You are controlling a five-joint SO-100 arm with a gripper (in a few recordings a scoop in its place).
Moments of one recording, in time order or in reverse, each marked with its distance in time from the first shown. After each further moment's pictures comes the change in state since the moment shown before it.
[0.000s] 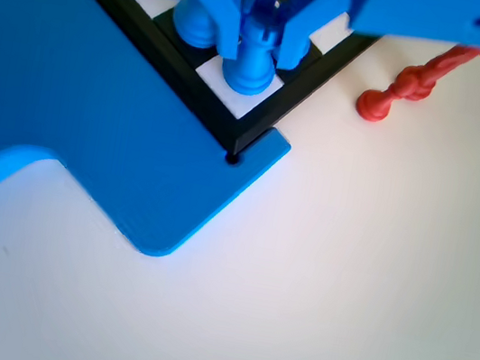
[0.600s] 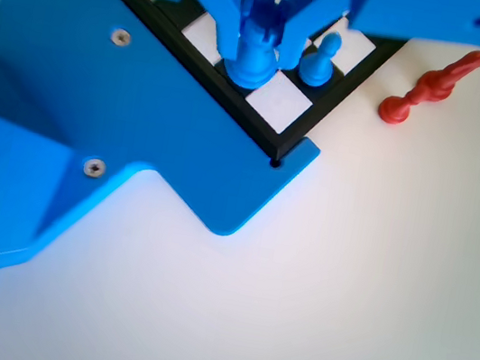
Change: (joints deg) arm 0.3 13.9 -5.8 28.7 0.0
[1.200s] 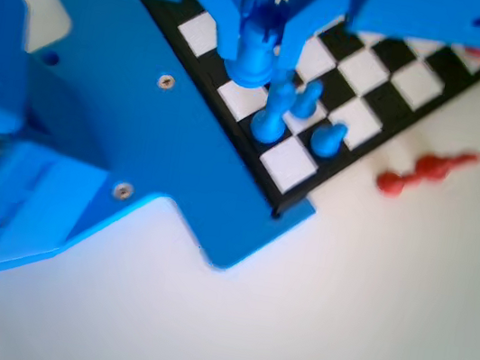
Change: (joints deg) arm -12.1 11.8 -0.6 11.9 0.0
